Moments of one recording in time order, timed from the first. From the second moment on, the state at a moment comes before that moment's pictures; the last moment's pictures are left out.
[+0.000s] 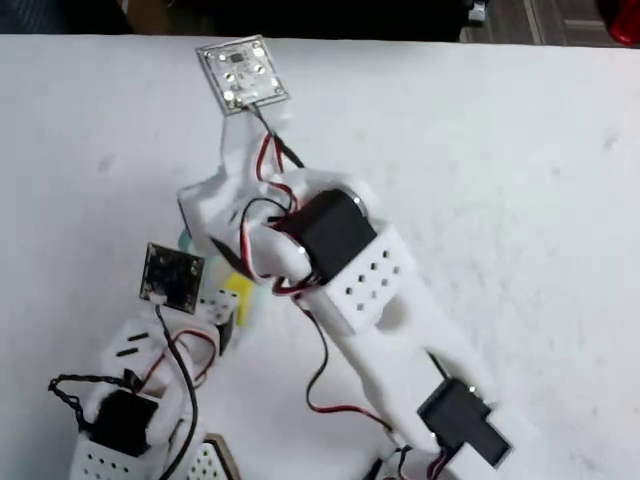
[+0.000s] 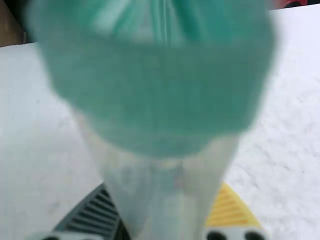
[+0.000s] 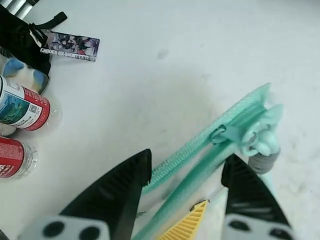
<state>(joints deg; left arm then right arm) 11.7 -101.6 82.4 56.0 3.3 -49.3 -4.4 -29.5 87.5 -18.1</state>
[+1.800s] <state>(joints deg) 5.4 -102.5 75.8 60.0 3.5 -38.1 -12.0 -17.8 97.1 48.7</state>
